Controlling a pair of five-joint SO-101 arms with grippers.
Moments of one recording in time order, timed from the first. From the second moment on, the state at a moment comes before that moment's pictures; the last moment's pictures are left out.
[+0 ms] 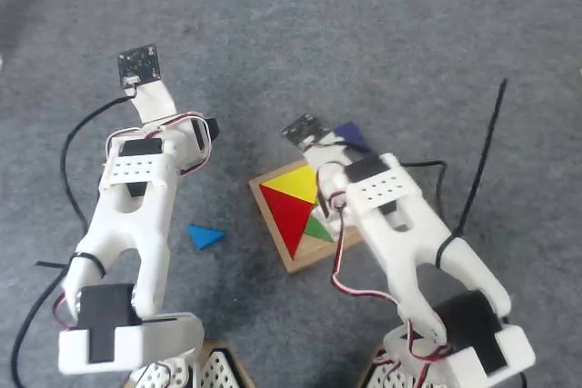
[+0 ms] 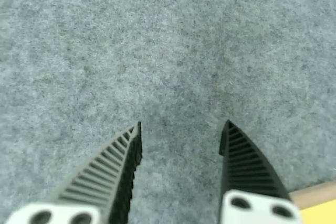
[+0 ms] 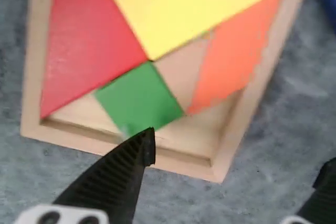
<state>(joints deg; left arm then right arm) -10.3 -6.6 39.8 36.6 16.2 -28.8 -8.7 38.6 59.8 15.8</state>
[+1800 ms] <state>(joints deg) -10.3 -6.6 38.2 40.4 15.9 -18.5 -25.2 34.5 71.3 10.5</state>
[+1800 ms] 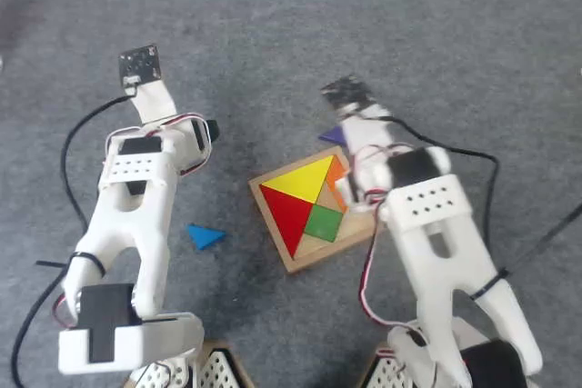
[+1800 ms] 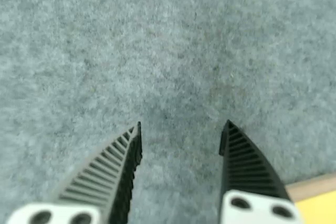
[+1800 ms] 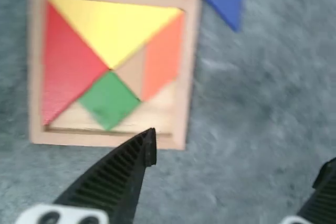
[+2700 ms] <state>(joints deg) -14.2 -6.7 29.5 91.3 -39.5 -13.9 -25.5 55.3 55.6 12.0</state>
